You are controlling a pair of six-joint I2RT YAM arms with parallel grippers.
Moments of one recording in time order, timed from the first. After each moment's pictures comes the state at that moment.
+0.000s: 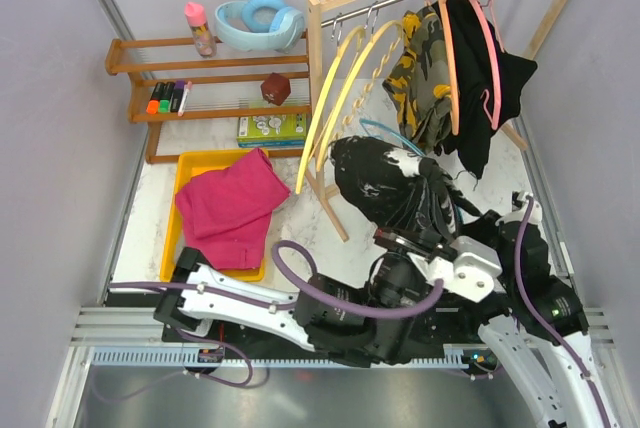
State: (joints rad) left arm -1.83 1.80 1.84 1.10 -1.14 1.48; right arm 0.31 0.31 0.73 -0.92 0.14 0.73
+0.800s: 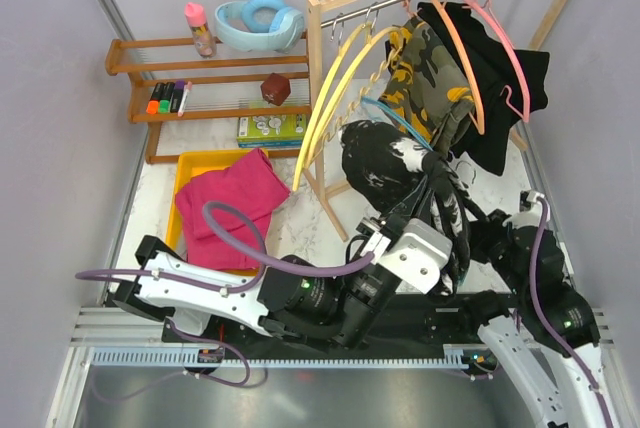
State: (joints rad) left arm -1.83 1.62 1.76 0.69 -1.04 0.92; right arm 0.32 0.25 0.74 -0.88 0.09 0.76
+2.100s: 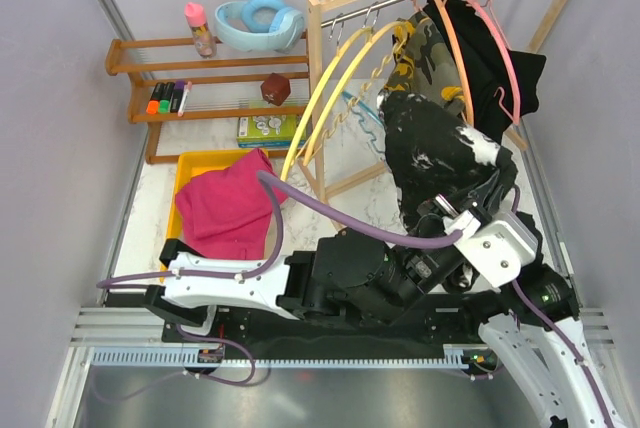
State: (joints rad) left arm -1.75 1.80 2.19 0.13 -0.79 0.69; right arm 0.32 0.40 0.70 -0.74 -0.06 0.72
